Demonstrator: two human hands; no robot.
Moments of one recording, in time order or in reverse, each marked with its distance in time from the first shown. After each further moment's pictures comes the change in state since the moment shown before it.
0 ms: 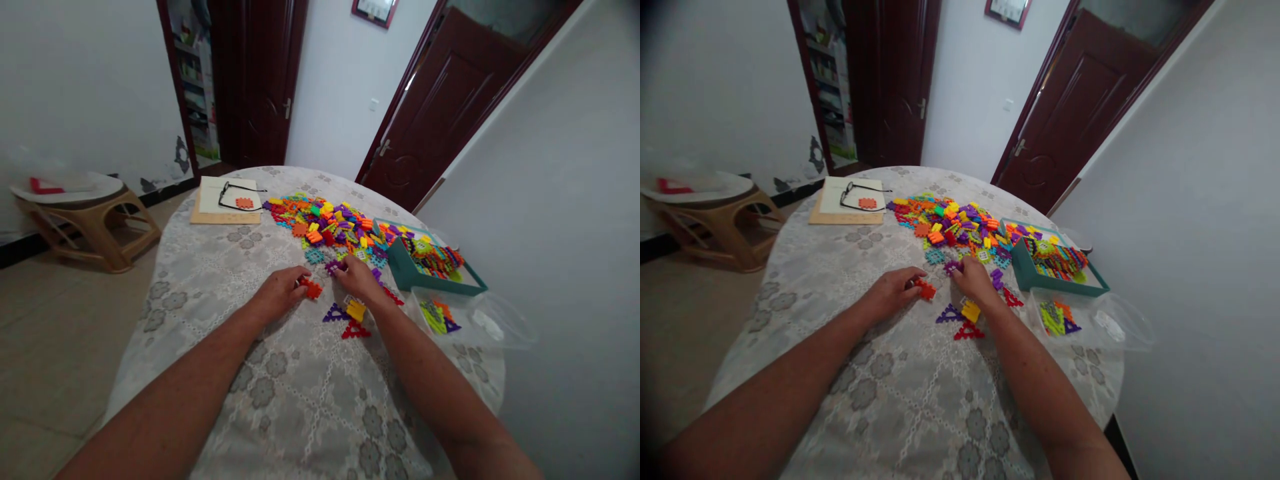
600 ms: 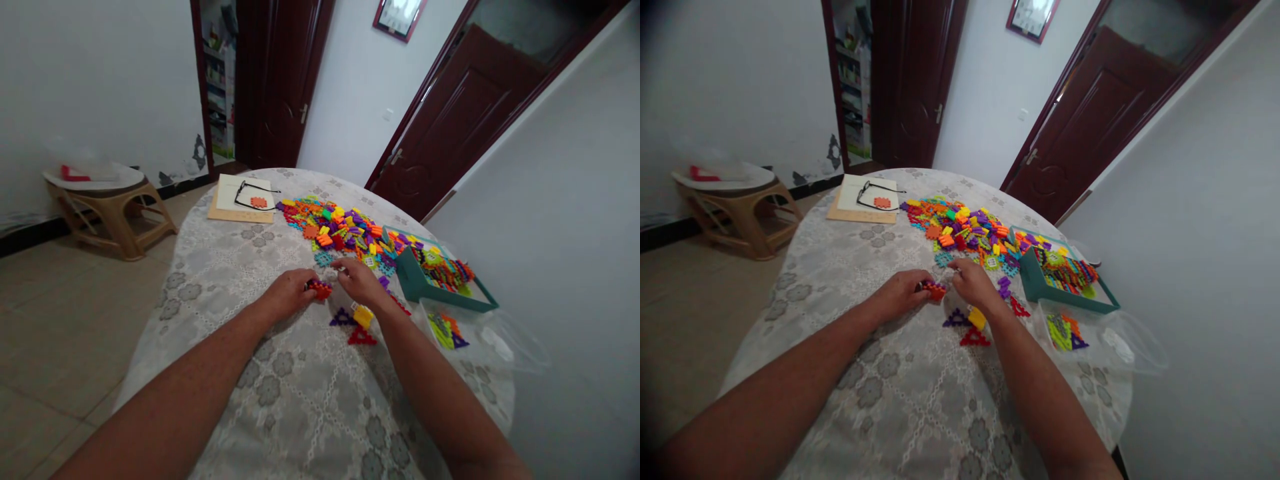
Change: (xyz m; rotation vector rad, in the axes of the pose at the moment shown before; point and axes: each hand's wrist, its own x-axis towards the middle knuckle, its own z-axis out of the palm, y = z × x) left_hand 0.000 0.005 -0.004 0.019 -0.008 0.010; right_hand 0.001 -0.019 -0.006 0.222 -0.064 -0.322
